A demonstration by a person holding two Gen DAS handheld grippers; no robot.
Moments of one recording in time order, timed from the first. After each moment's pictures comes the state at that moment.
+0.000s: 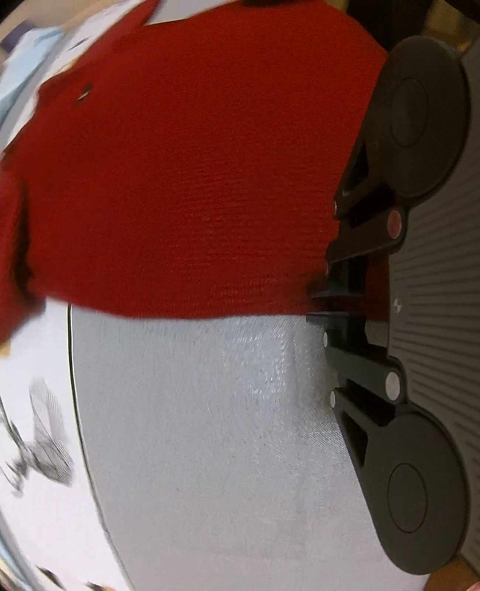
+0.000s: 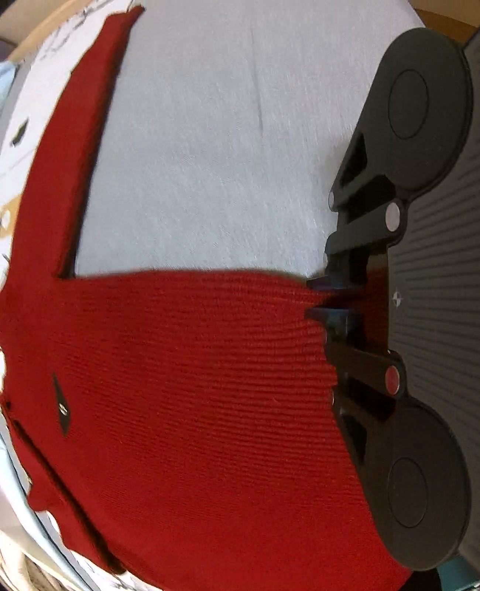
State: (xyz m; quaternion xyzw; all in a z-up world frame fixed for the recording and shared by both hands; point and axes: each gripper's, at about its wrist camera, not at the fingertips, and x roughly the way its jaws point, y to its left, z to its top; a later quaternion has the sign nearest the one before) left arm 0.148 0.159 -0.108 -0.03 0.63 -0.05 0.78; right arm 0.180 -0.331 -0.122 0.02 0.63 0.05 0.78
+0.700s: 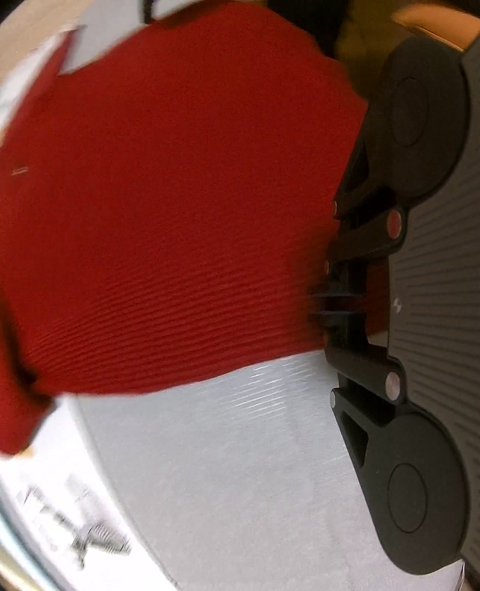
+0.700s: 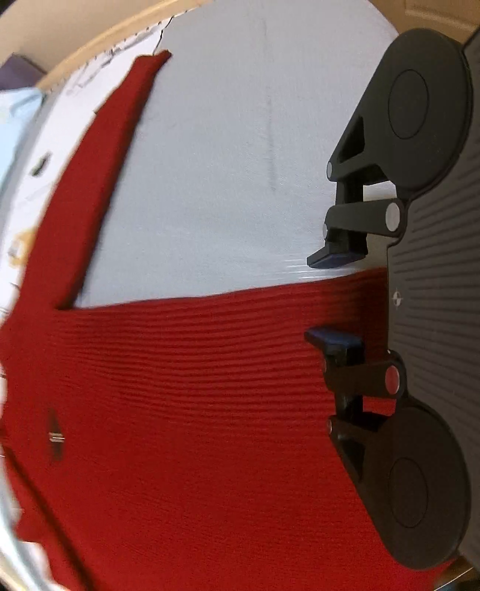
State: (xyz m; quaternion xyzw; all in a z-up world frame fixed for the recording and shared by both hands) left arm 0.142 0.104 -0.089 0.04 0.61 -0.11 0.78; right arm 0.178 -0.341 -0.114 -0.06 0.61 0.00 0.79
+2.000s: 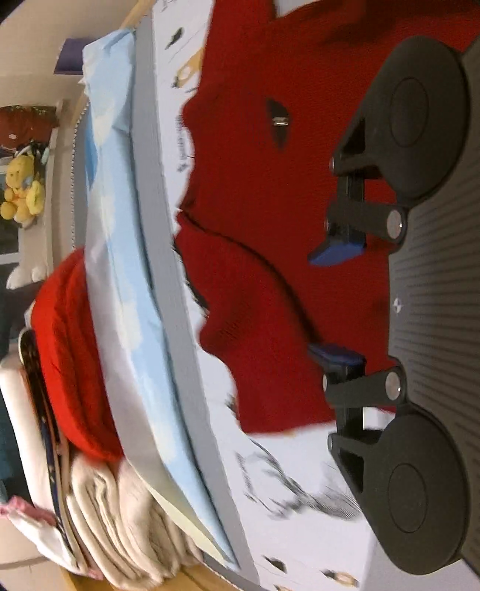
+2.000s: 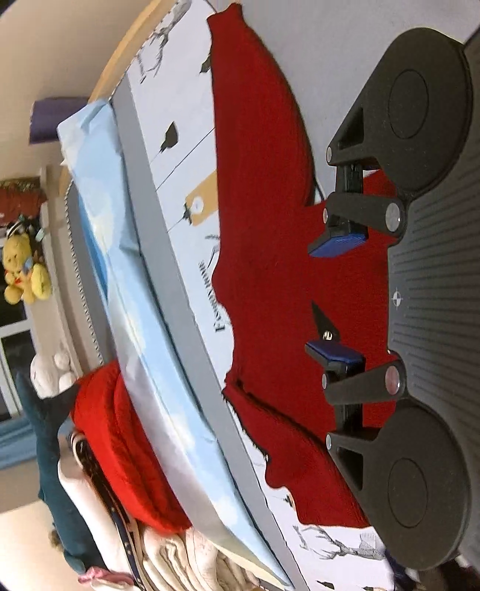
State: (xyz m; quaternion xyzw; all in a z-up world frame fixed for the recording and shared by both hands) left arm 0.301 -0.026 -0.030 0.06 0.38 0.04 0.92; right arm 0.290 -0.285 -0.021 0.15 0.43 -0.02 0.89
